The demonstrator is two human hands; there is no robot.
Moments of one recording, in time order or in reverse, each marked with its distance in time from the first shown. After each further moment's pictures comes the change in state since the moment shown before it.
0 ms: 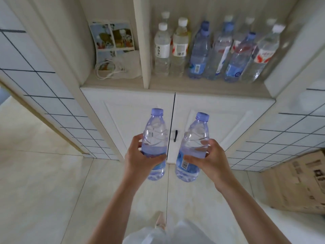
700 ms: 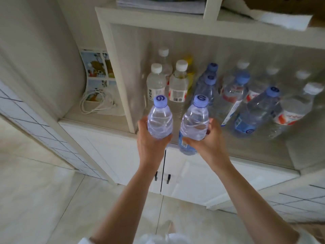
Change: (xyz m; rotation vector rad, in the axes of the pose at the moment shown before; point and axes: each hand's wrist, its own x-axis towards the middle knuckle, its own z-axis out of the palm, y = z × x) left_hand 0.220 0.095 0.133 -0.082 0.306 0.153; right_hand 0.267 -0.100 -0.025 -0.059 0.030 -0.356
